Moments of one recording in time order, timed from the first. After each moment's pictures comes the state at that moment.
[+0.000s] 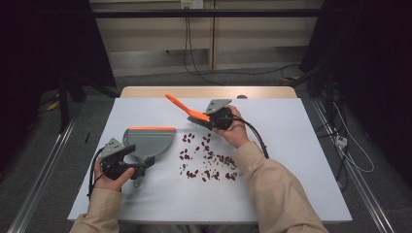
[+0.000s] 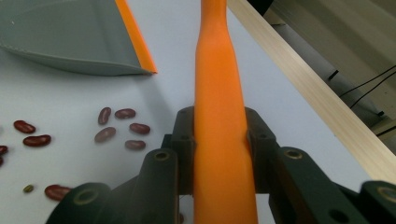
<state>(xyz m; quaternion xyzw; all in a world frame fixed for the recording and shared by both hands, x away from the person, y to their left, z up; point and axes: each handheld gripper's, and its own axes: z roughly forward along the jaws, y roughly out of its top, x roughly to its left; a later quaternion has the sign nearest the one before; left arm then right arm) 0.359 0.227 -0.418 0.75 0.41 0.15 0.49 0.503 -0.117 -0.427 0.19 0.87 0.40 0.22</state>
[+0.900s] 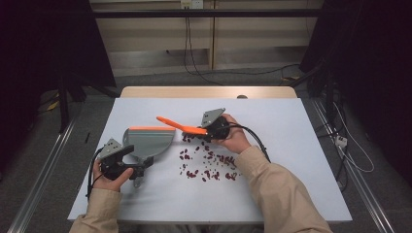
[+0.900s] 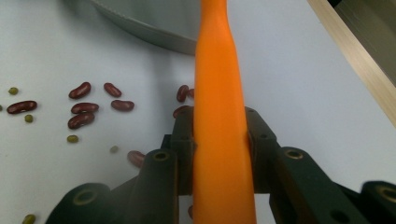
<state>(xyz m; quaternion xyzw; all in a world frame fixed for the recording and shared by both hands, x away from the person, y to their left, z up) 0.359 0.229 -0.418 0.75 0.41 0.16 0.49 0.478 -0.109 -0.435 0.10 0.90 0.39 0.16</state>
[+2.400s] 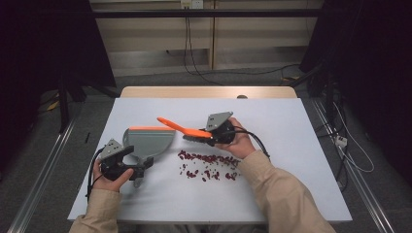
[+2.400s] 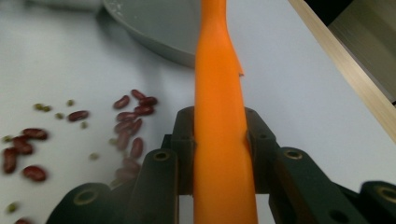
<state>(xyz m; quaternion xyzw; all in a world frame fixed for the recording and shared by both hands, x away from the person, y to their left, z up) 0.358 0.229 -0.419 0.76 0.40 0.16 0.48 0.456 -0.114 -0.423 0.10 0.89 0.42 0.17</state>
